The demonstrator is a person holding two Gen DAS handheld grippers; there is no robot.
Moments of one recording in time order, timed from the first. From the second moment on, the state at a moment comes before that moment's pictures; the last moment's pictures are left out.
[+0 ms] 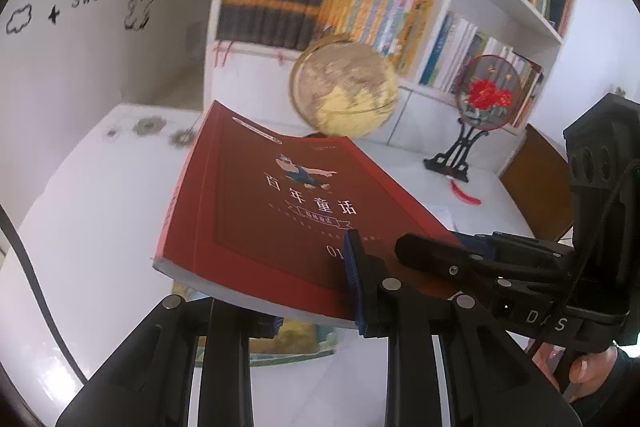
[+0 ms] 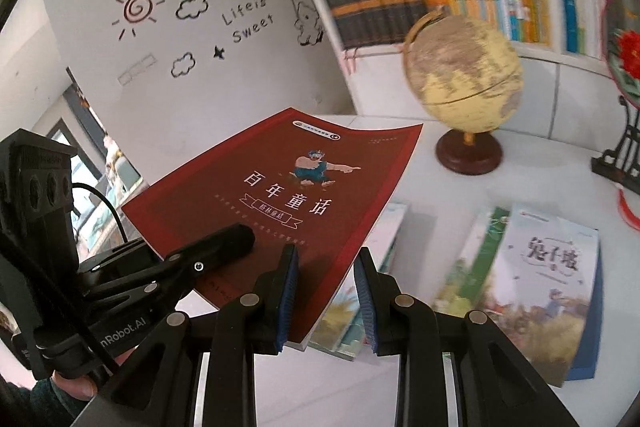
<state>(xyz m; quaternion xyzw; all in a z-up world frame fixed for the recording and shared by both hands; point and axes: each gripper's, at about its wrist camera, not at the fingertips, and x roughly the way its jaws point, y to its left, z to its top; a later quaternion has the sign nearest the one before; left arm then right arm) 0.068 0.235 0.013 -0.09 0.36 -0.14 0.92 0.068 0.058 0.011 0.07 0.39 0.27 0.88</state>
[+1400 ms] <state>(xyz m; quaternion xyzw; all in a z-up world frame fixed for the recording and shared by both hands) 0.094 0.295 -0.119 -0.12 0.54 -0.09 0.83 0.112 0.117 -0.090 0.02 0.52 0.21 0.83</state>
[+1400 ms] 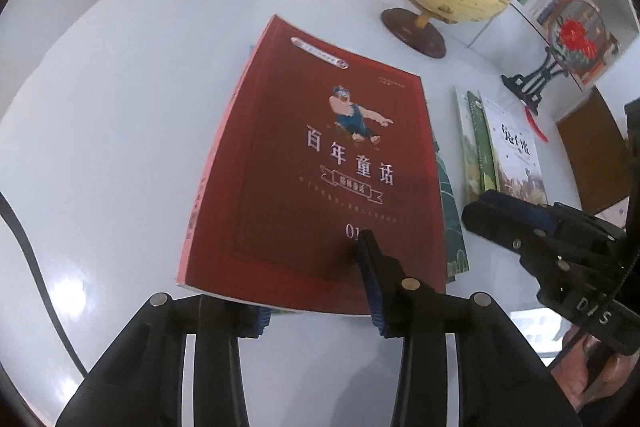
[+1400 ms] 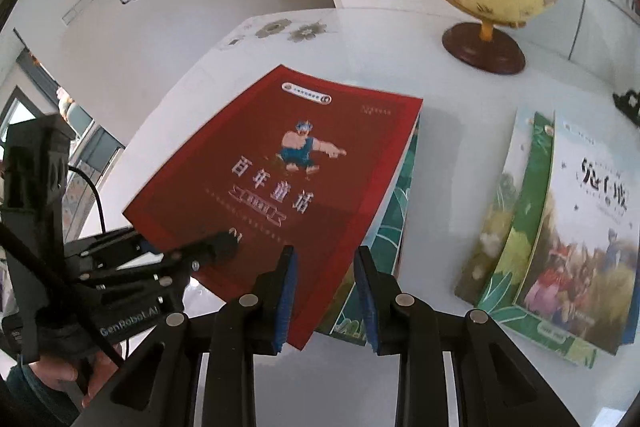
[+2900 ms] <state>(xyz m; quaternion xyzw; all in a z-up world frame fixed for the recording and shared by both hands) 0.060 0.287 -0.080 -0.10 0.60 -0.08 0.79 0.044 0.116 -0.106 0.07 0.55 0.24 0.80</state>
